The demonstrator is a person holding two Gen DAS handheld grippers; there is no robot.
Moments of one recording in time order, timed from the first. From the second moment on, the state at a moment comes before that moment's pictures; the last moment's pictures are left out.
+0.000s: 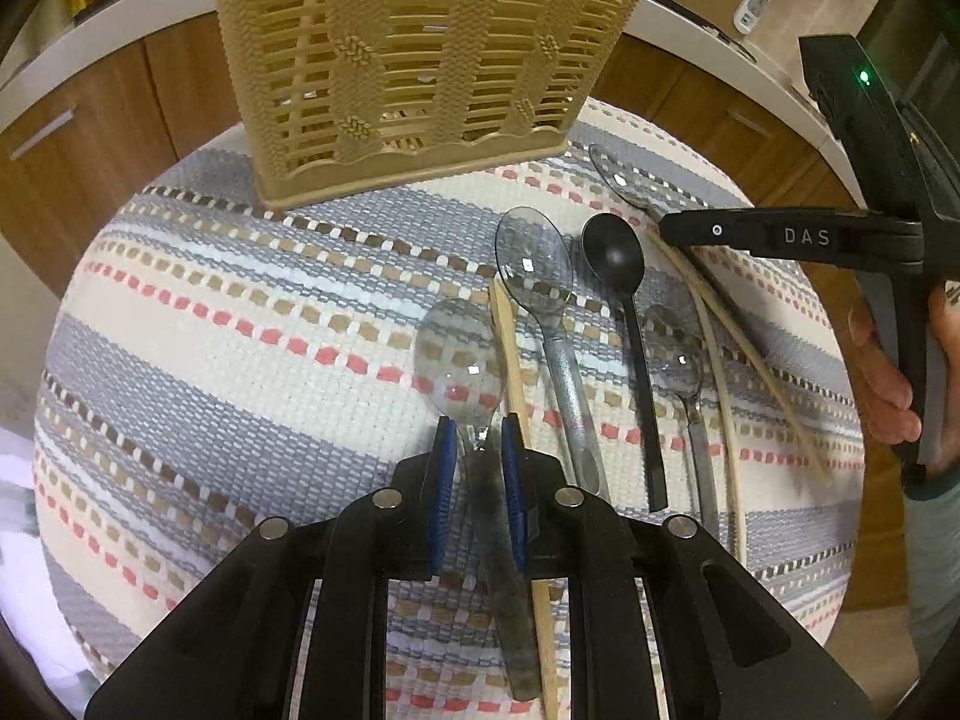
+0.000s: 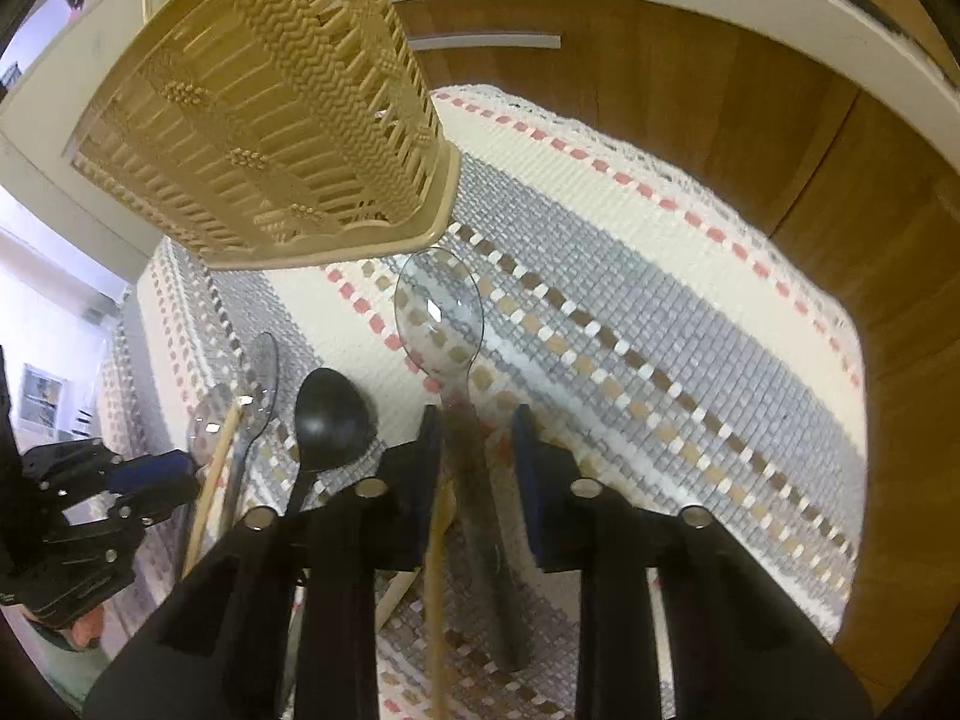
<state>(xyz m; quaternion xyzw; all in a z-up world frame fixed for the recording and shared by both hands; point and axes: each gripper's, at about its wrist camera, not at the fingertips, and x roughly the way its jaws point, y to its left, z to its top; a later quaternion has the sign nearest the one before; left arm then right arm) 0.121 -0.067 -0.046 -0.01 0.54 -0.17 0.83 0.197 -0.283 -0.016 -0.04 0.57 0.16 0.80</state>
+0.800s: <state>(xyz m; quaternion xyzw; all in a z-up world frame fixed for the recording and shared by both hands) 0.123 -0.068 -0.038 0.05 0.56 -0.13 0.81 0.196 -0.305 -0.015 -0.06 0.61 0.11 0.78</state>
